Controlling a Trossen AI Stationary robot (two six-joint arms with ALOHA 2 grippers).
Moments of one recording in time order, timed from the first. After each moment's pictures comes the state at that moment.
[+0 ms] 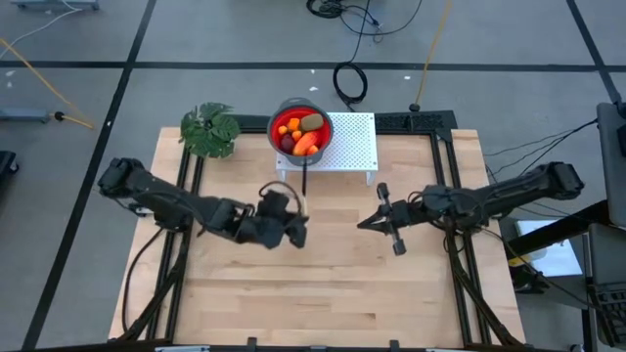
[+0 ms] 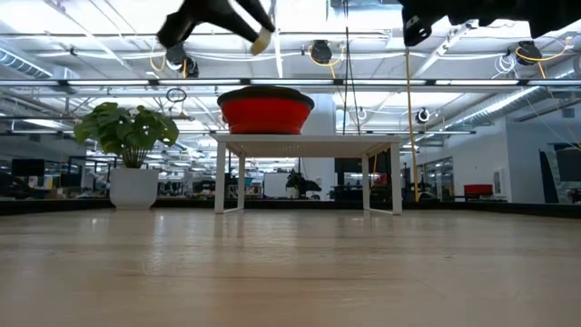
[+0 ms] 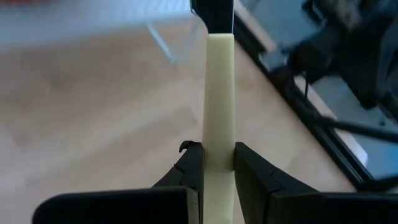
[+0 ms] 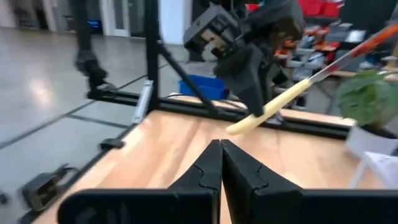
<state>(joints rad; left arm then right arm) -0.32 1.50 1.21 -0.42 -0.61 -1.11 0.17 0.98 0.50 0.45 -0.05 -0.06</state>
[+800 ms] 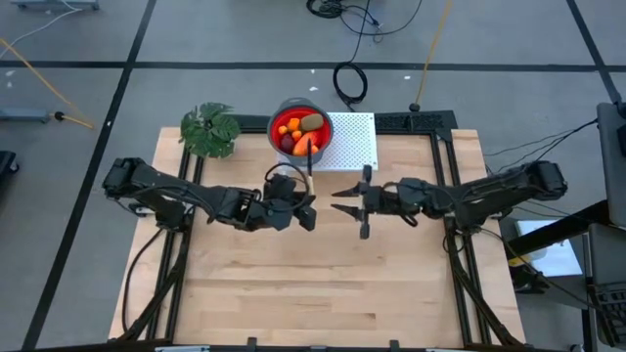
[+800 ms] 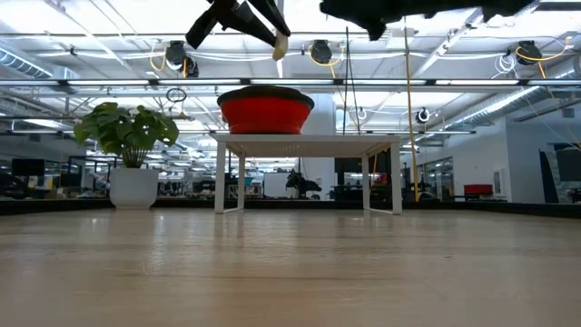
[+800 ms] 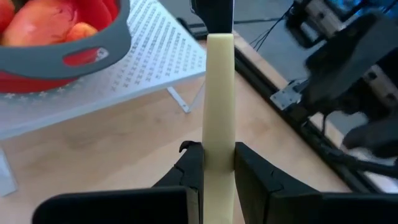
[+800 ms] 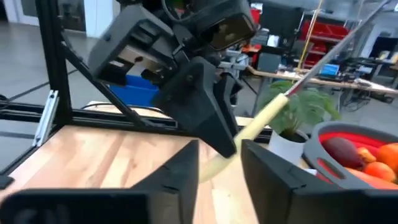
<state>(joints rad) -0.22 1.53 1.27 -0.35 -0.69 -0.92 0.11 1.25 0.73 0.50 0.17 -0.13</state>
